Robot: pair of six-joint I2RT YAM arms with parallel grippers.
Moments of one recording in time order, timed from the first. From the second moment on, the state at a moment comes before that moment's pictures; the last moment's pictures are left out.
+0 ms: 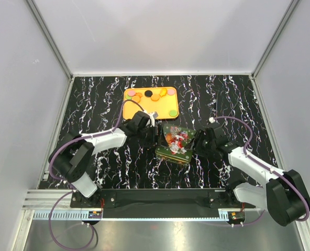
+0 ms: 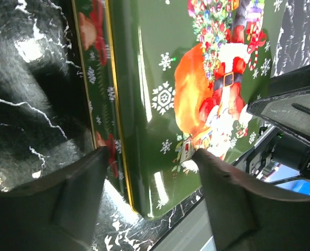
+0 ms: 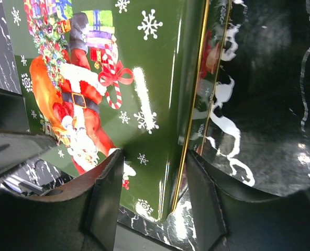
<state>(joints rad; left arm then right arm) -0.68 1.63 0.87 -0.08 0.39 -0.68 0.45 1.12 0.51 -0.24 -0.16 0.84</state>
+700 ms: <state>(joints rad) -0.59 1.39 0.68 -0.09 0.46 -0.72 0.46 1.16 0.52 -0.19 -0.18 0.87</state>
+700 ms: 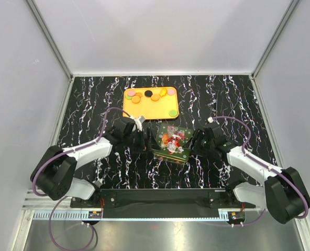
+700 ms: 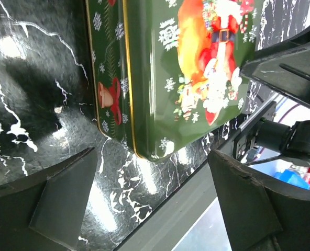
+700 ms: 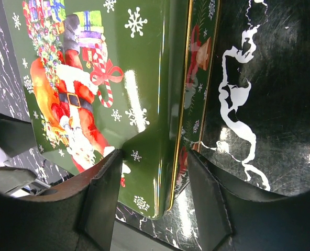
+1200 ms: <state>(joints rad) -0.59 1.51 0.57 0.21 0.52 -0.94 0.46 1.15 0.52 -0.21 -0.18 0.87</state>
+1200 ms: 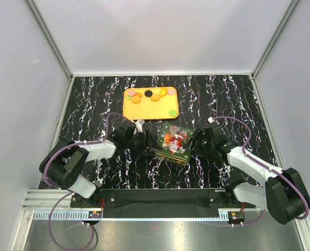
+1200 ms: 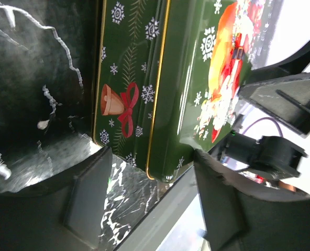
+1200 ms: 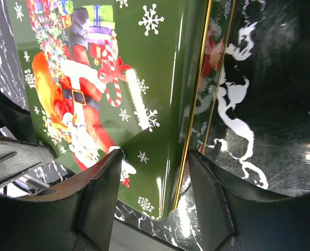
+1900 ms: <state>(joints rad) -0.58 1.58 0.55 0.36 0.55 -1.02 0.47 1.20 0.55 -0.17 -0.11 0.85</state>
